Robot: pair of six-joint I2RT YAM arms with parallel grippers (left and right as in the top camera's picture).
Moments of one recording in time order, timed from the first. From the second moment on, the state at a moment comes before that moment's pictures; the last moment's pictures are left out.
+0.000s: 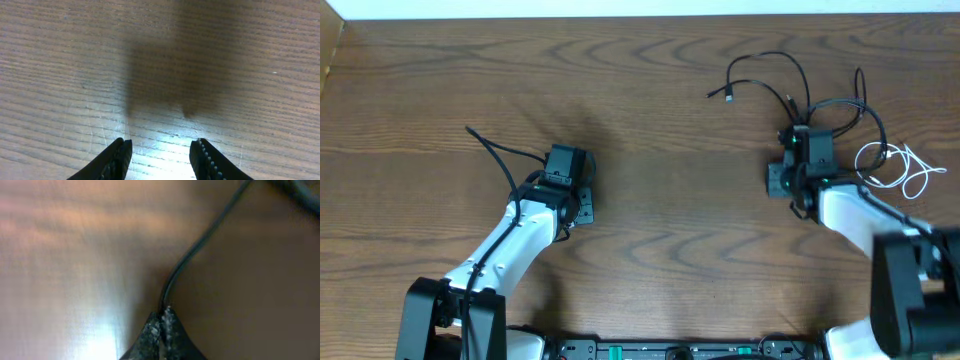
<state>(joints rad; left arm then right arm) -0.24 1.48 0.75 -0.55 -0.12 -0.33 0.11 1.66 0.73 -0.09 0.01 0.10</state>
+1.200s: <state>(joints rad) -0.24 1.48 0.75 -0.55 -0.09 -0.33 0.11 1.51 0.72 -0.46 0.02 0.10</state>
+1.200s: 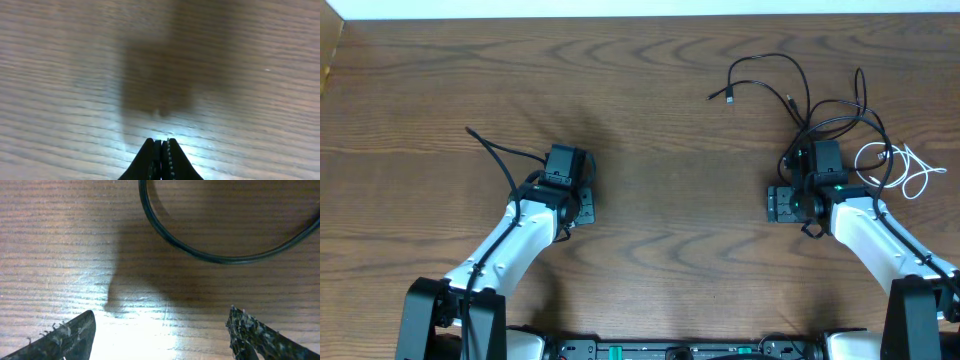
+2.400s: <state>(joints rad) -0.24 1.48 0.75 -0.55 -0.03 -0.33 0.16 1.53 0.66 -0.35 -0.03 0.13</state>
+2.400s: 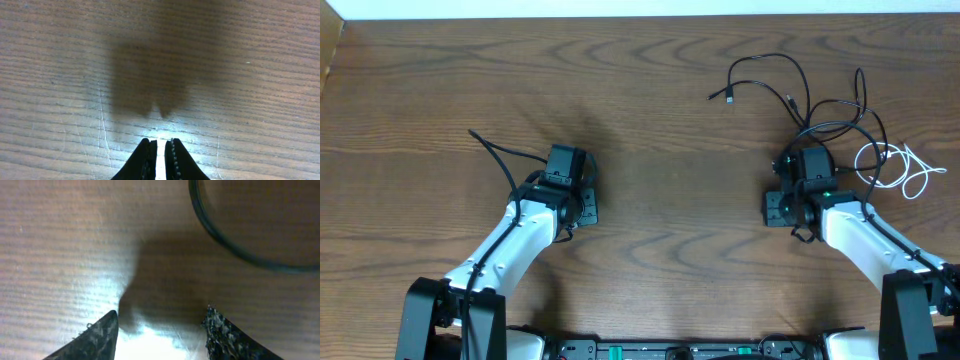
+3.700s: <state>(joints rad) -0.24 1.48 0.75 -0.52 0.09 -0.26 0.20 1.37 0.64 -0.35 -0.20 0.09</state>
